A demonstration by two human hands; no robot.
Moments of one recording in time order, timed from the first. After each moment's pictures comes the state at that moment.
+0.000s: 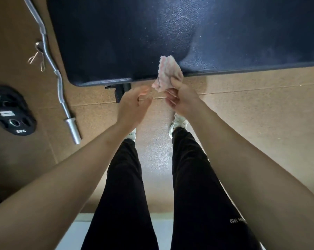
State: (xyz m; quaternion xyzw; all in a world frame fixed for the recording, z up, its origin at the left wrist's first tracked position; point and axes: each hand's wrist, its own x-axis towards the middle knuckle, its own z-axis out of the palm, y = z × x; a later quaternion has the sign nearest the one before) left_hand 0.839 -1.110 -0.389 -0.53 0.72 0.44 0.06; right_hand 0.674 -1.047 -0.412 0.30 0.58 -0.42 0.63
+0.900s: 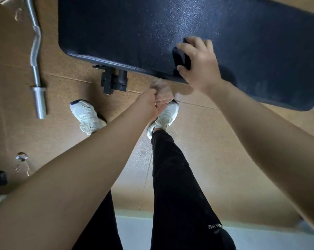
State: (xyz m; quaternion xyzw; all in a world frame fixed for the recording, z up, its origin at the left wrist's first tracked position) left_hand 0.766 -1.096 -0.399 -0.72 -0.08 0.68 -0.06; right_hand 0.599 -1.102 -0.388 -0.60 0.74 -0.06 0.29
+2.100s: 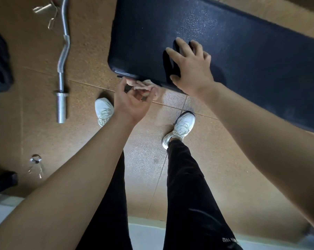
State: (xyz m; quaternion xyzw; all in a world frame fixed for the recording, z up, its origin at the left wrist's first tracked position) left_hand 0.916 -1.184 -0.402 -0.54 -0.26 0.72 -0.33; right_hand 0.717 -1.200 -0.385 -0.66 0.69 0.10 0.28
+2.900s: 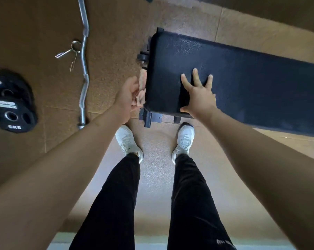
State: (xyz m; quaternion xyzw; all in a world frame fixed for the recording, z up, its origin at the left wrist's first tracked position) left_hand 1.000 -1.342 -0.388 -0.63 0.22 0.74 -0.05; right_hand 0.787 -1.255 -0.381 -0.47 0.78 0.17 0.38
